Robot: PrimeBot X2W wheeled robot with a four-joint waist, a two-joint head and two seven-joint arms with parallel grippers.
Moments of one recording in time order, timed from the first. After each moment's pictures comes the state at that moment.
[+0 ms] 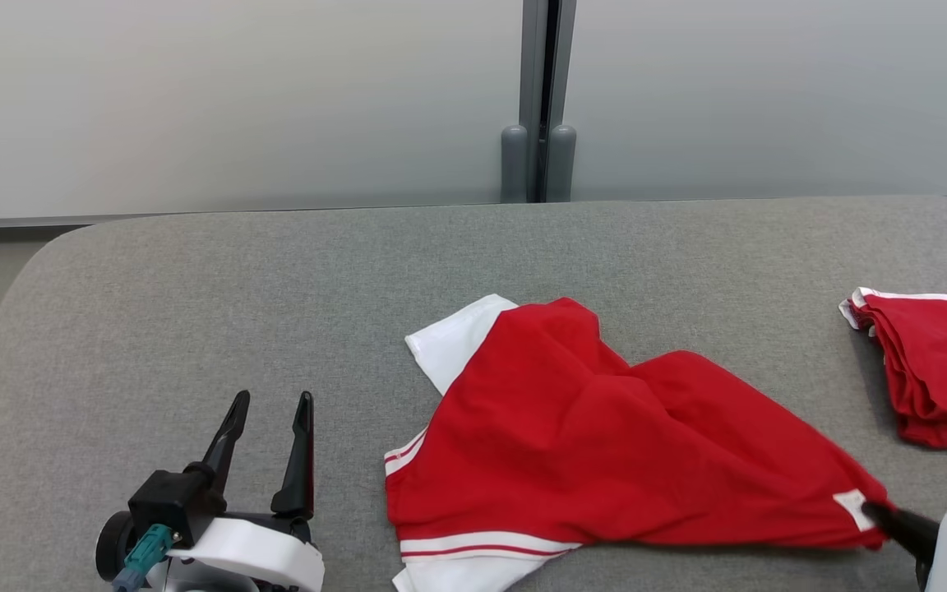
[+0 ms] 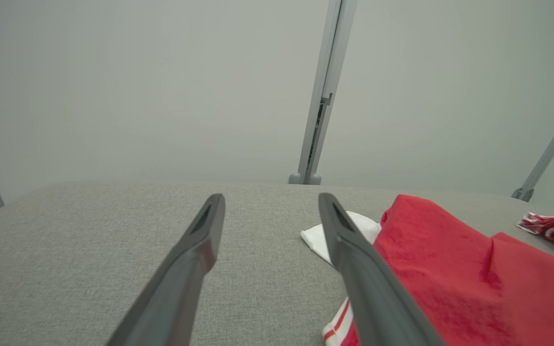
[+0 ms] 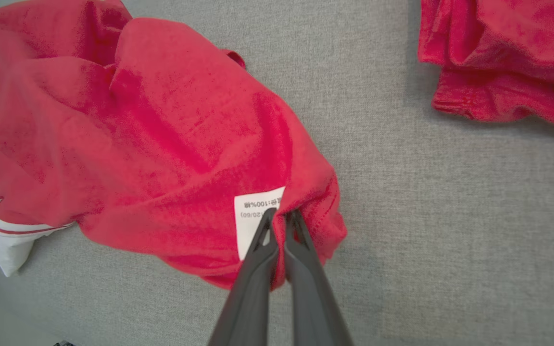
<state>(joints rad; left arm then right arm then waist) -0.06 0.06 -0.13 0.26 -0.27 -0.06 -0.26 -0.21 -0.77 0.62 0.30 1.21 0.13 0.28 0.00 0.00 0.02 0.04</state>
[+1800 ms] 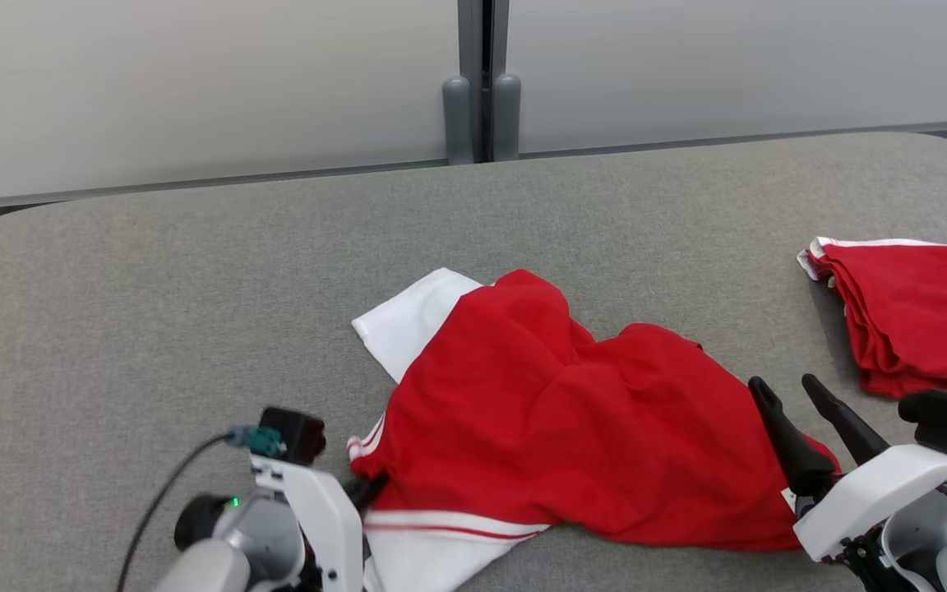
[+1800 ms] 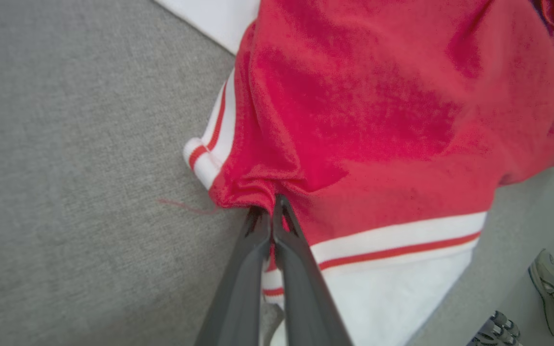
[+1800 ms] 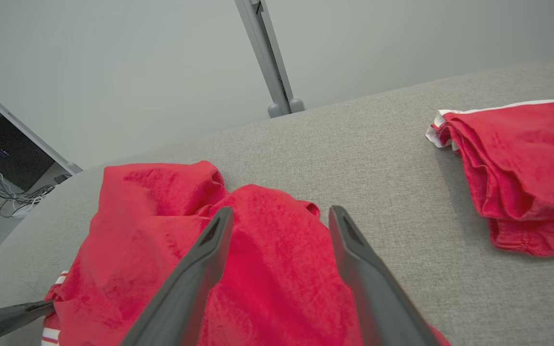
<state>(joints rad) -0.20 0.19 -0.42 0.35 -0.59 -0.13 0.46 -0.09 -0.27 0.19 0.07 0.64 0.13 0.13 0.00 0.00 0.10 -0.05</state>
